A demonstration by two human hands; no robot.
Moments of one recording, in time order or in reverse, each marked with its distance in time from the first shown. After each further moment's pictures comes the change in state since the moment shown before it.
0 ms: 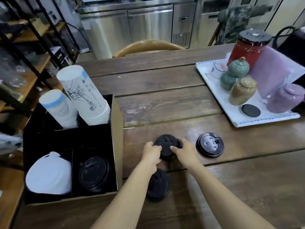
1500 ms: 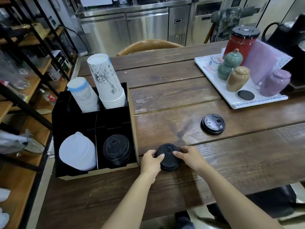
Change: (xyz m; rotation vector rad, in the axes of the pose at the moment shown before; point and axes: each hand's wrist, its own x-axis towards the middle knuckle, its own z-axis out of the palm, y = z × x) left_hand -0.046 -0.085 -0.068 0.199 0.034 0.167; right_hand -0.087 0.031 0.029 0.004 -0.150 0.013
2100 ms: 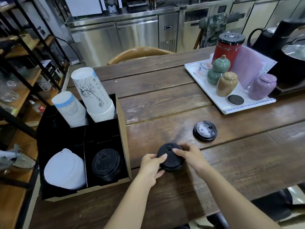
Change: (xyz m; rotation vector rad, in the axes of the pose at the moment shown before) left_hand 0.007 0.037 0.016 -0.245 -0.184 -0.209; right_hand 0.010 -0.013 -0.031 0.270 0.124 -0.028
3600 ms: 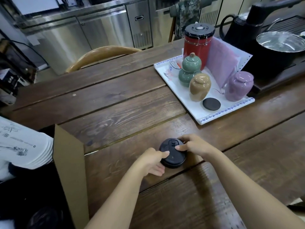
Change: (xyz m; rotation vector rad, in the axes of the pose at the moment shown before) left_hand 0.082 0.077 0.137 0.738 -0.205 -0.113; right_hand 0.109 -0.022 -0.145 -0.112 -0.182 0.138
